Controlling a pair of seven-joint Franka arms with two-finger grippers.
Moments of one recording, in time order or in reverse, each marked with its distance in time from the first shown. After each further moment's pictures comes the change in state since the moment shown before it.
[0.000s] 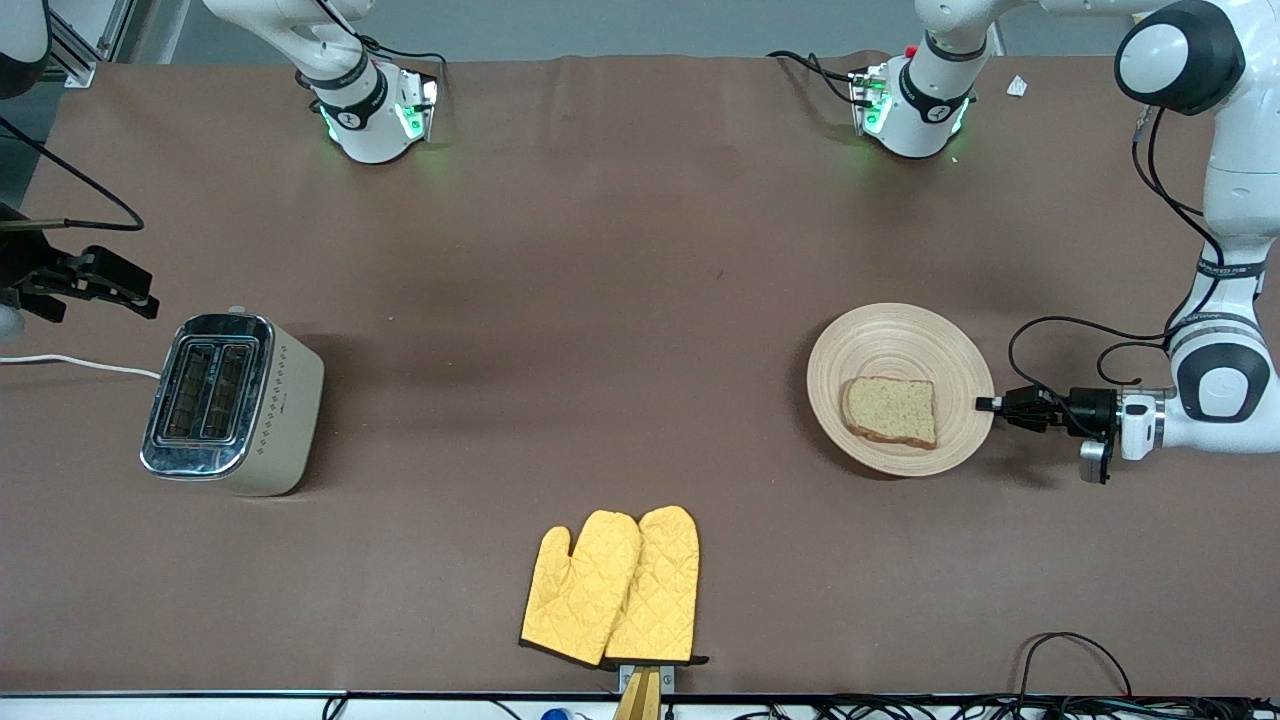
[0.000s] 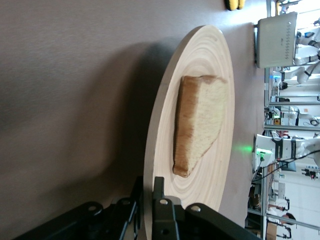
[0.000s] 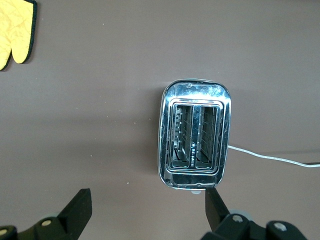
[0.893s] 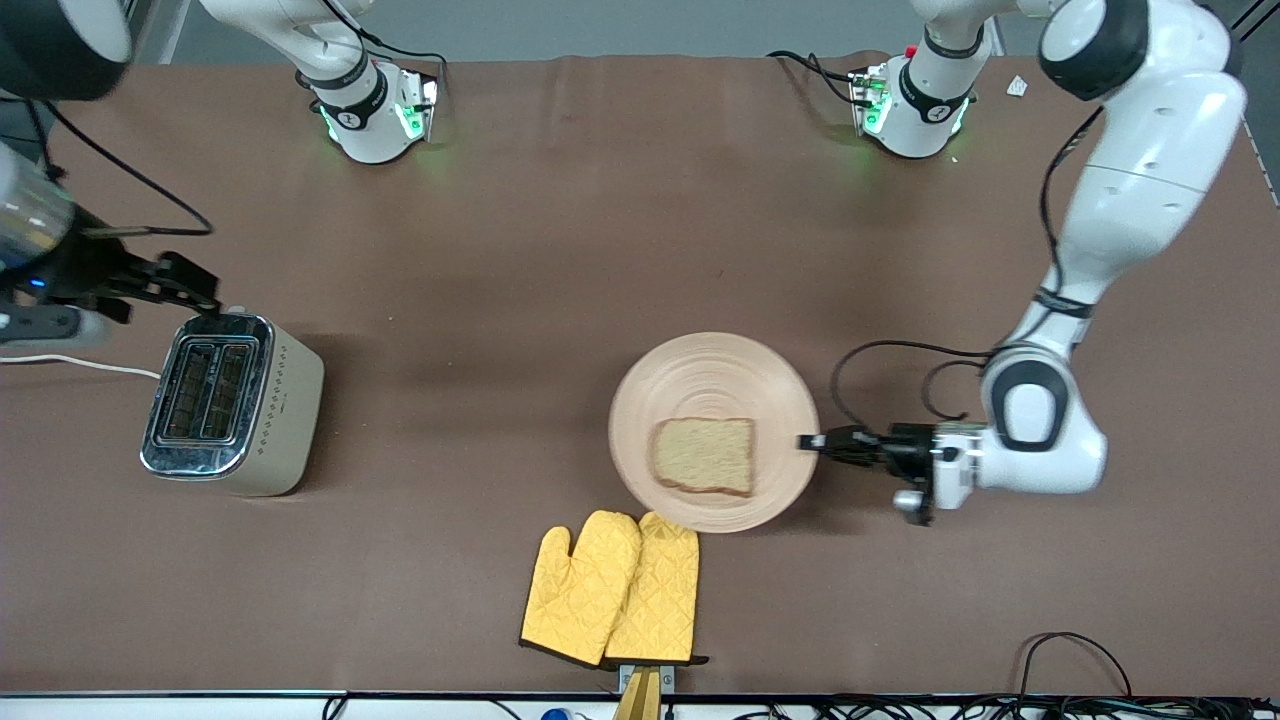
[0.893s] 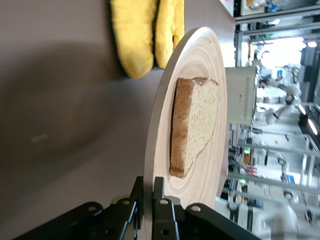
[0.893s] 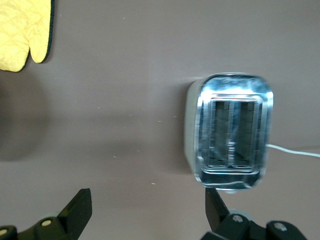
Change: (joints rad) left arm -0.385 -0.010 -0.256 -0.001 -0.291 0.454 -0.420; right arm 0.133 0.013 0.007 -0.087 0.020 0.077 0.201
